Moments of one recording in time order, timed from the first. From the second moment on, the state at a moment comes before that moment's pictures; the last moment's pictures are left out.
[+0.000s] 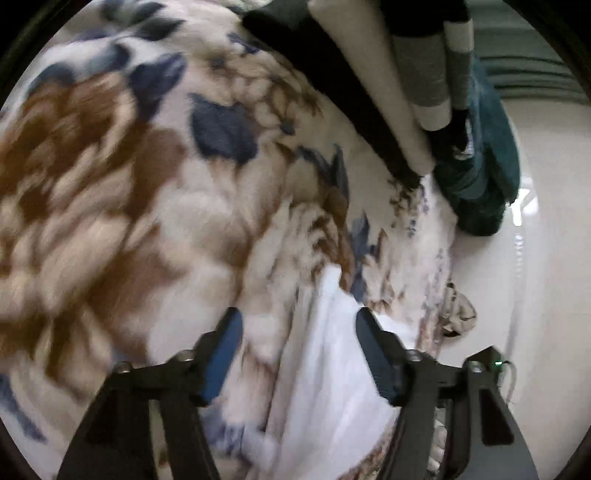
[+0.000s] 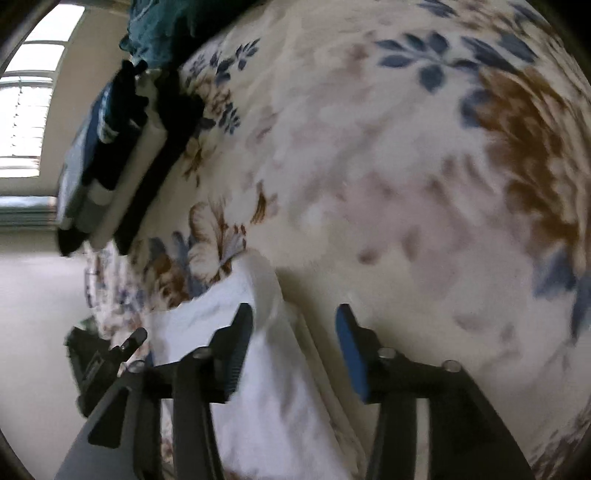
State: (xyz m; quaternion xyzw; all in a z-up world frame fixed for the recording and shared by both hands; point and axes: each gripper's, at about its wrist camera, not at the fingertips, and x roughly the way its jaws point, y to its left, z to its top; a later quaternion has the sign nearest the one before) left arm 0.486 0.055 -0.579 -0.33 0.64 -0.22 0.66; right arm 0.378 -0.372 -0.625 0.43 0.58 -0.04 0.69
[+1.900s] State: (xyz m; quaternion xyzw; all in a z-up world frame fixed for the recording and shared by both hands) left arm 0.809 0.016 -0.433 -0.19 0.57 -0.22 0.77; right arm 0.791 -0.298 -0.505 0.31 0.54 0.10 0.77
